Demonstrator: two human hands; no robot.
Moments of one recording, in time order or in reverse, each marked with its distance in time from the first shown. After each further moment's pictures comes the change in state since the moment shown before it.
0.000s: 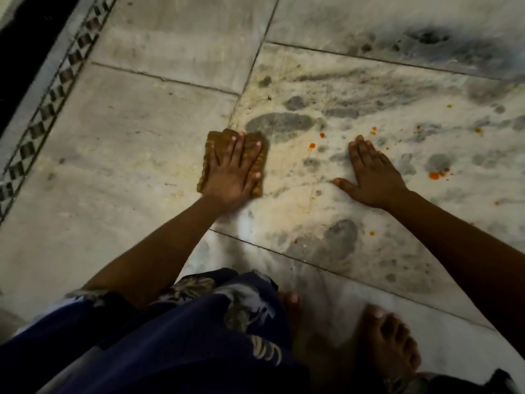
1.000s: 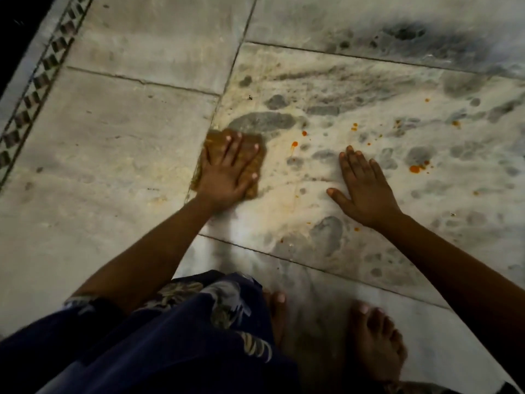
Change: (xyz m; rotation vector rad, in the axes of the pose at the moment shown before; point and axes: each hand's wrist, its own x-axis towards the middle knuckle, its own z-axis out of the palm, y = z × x) left_hand 0.013 0.014 0.005 -0.051 0.026 0.096; right_hand -0.037 0.006 0.023 0.034 0.168 -0.010
